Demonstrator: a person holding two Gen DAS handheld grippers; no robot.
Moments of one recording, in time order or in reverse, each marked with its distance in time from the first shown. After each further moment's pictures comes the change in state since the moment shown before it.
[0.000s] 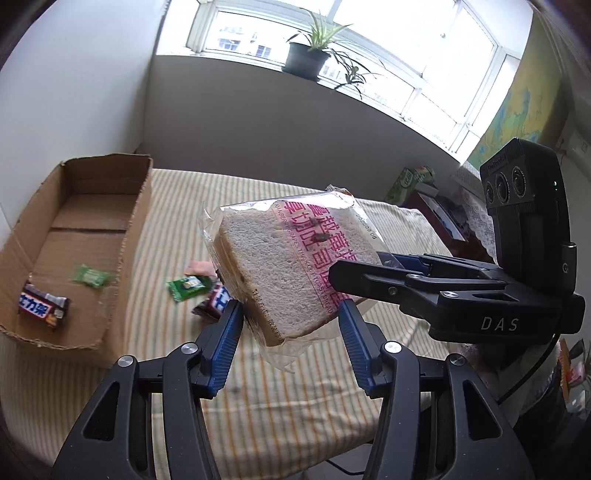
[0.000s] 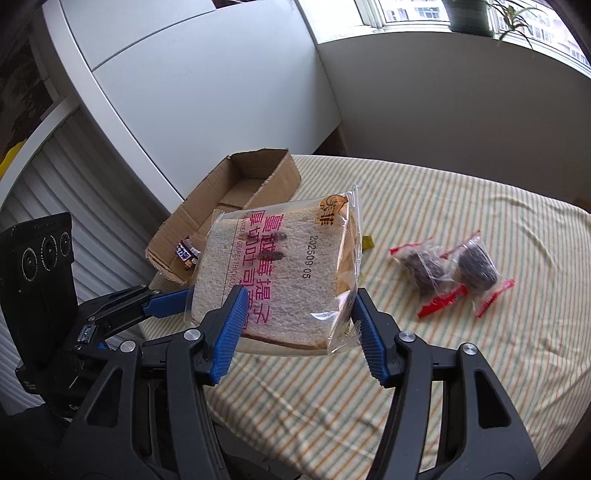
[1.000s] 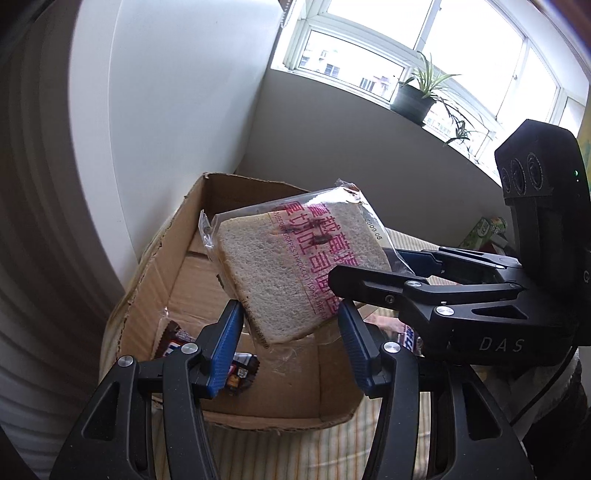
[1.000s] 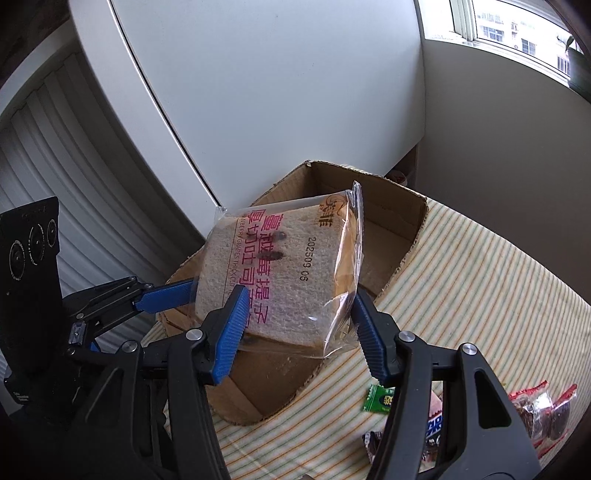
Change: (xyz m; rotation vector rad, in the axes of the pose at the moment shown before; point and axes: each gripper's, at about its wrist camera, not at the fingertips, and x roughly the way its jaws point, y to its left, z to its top) left arm -0.026 0.144 0.032 -0.142 -0.074 0.226; right arm 0.137 0.101 0.088 -0.211 0.098 0.057
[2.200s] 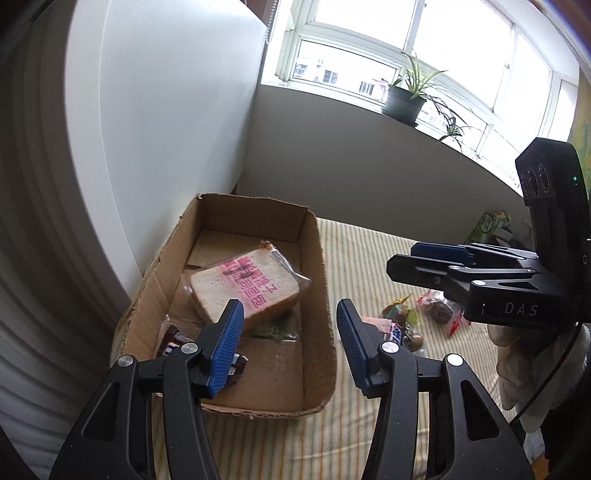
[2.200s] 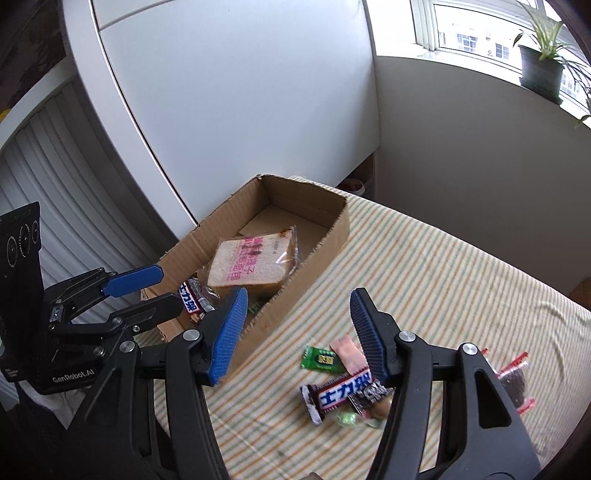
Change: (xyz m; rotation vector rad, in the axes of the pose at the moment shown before) left arm -0.028 -0.037 -0.008 0.063 -0.042 0.034; right arm -0.097 -0.041 -0.036 0.043 -0.072 -0.113
